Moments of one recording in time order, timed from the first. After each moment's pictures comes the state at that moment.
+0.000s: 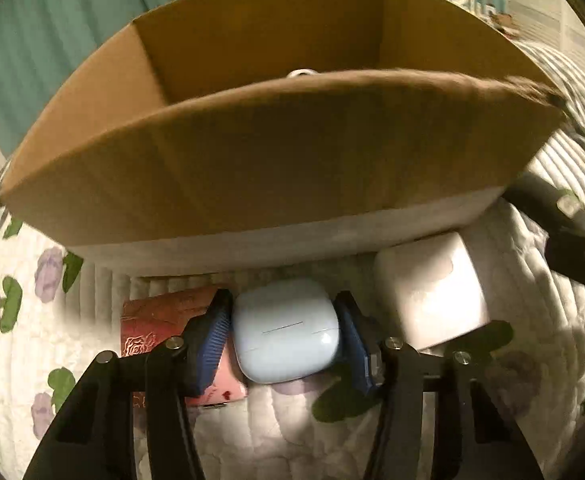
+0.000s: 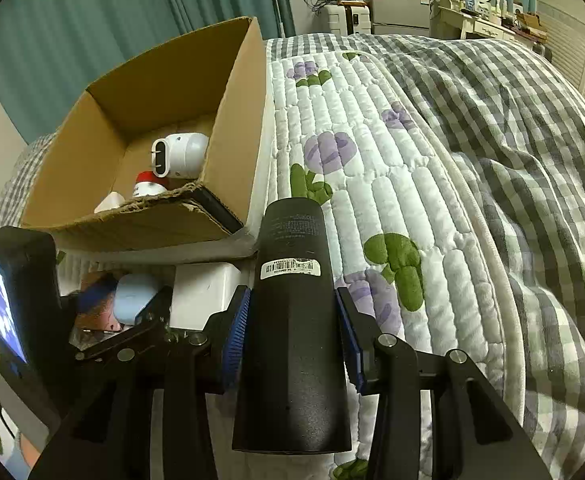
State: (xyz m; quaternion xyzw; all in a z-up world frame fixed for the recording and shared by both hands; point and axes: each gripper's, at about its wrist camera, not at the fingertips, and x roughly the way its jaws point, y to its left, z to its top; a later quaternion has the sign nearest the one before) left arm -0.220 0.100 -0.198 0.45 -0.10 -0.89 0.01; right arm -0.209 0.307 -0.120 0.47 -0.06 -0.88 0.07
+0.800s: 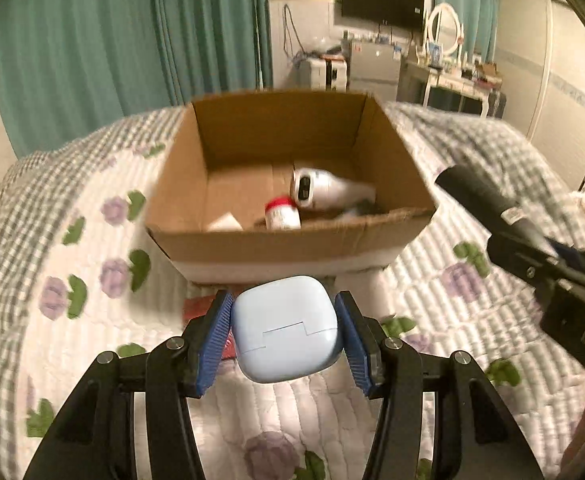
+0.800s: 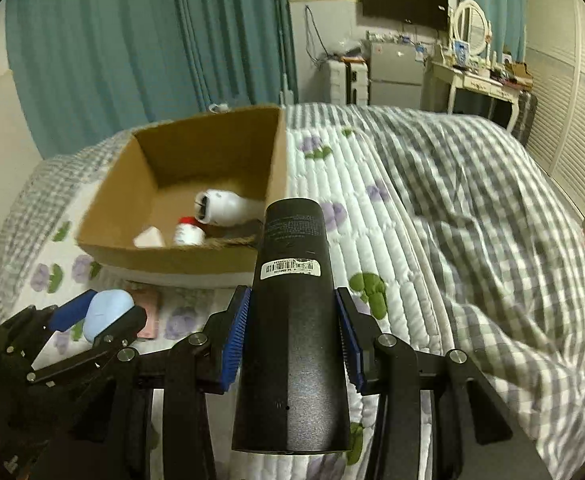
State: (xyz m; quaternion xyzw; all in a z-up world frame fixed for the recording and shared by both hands) left arm -0.143 0.069 -0.092 0.39 -0.03 -0.92 -0.02; right arm -0.152 0.299 -0.049 0.38 -0.02 -0.92 0.06
